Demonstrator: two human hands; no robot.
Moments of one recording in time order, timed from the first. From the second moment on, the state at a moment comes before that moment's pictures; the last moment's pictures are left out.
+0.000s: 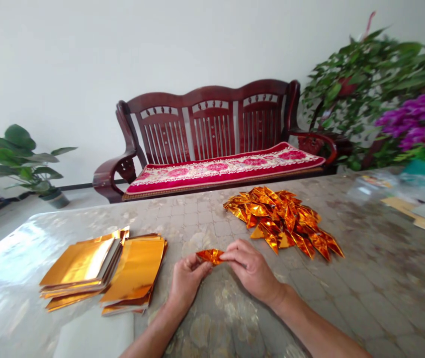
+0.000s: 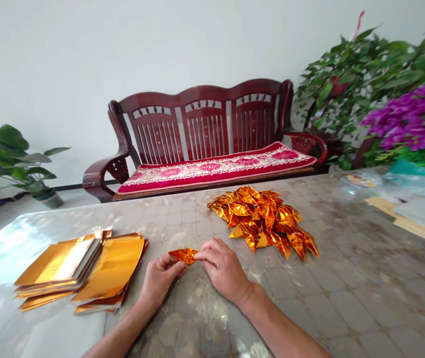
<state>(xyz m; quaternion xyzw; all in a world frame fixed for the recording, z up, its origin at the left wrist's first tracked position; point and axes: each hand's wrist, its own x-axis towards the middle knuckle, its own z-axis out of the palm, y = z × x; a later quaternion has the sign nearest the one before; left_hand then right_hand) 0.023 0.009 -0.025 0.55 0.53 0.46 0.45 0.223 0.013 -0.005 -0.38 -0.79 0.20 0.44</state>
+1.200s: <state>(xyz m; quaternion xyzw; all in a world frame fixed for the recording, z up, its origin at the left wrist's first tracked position) 0.002 0.007 -0.021 0.83 0.35 0.38 0.21 0.240 0.016 -0.021 -0.35 -0.82 0.21 0.41</state>
